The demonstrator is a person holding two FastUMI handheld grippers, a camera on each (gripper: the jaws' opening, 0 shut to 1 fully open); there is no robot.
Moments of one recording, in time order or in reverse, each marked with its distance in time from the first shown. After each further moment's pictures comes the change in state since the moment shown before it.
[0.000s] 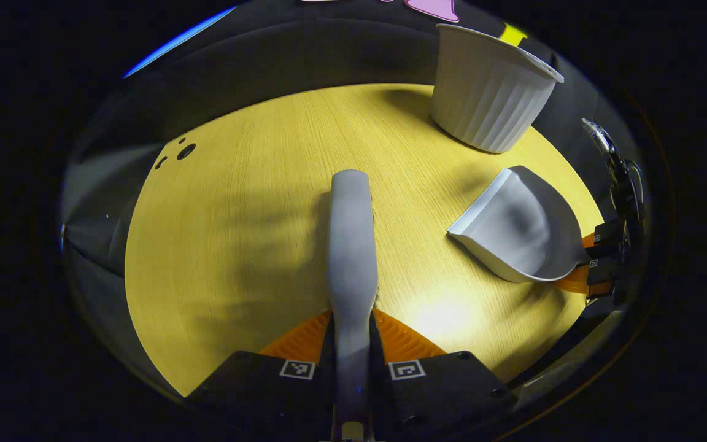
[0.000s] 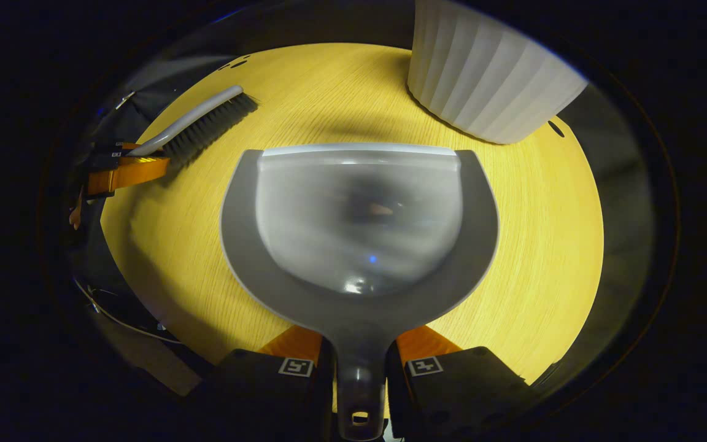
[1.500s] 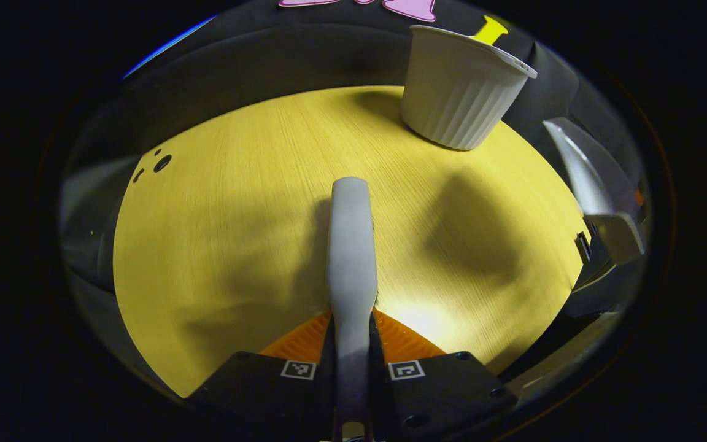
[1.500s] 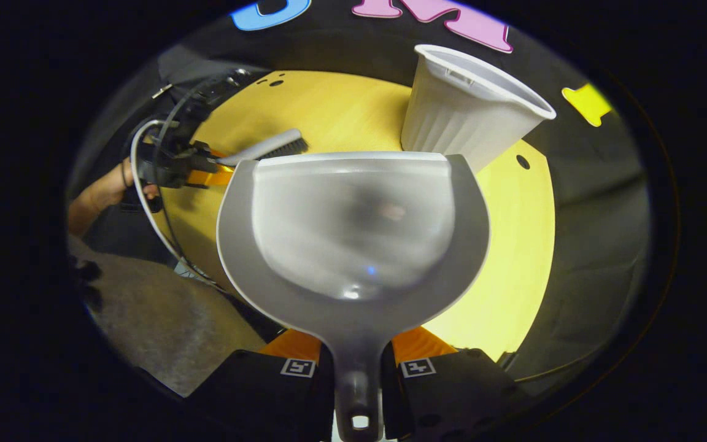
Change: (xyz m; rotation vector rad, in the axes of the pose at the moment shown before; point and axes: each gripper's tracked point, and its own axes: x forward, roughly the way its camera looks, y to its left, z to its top) left arm -0.010 -0.014 0.000 0.059 -0.019 -0.105; right arm -0.141 0.000 -0.007 -0.072 -0.045 0.003
